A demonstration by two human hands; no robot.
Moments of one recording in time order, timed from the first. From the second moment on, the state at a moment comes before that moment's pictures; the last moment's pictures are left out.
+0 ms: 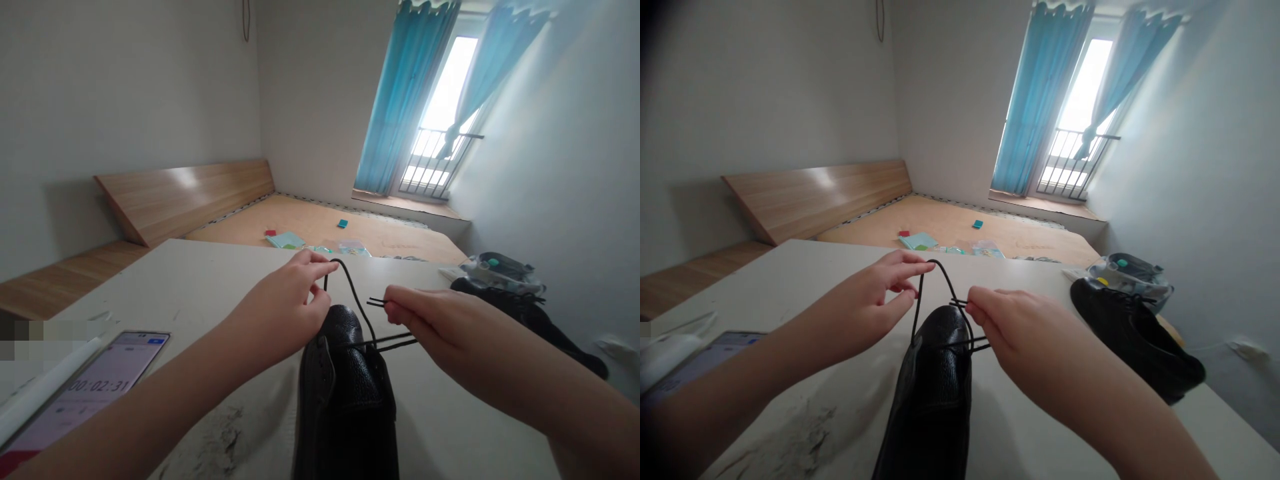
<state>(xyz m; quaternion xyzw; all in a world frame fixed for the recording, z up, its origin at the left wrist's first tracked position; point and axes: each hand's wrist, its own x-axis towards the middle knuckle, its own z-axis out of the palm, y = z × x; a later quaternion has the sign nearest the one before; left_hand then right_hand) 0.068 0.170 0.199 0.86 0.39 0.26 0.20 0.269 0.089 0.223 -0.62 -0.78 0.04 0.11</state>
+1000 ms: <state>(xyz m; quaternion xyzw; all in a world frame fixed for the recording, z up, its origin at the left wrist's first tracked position) 0.074 0.153 0.177 0.92 0.32 0.03 0.23 0.252 0.050 0.236 -0.30 -0.57 0.62 0.45</state>
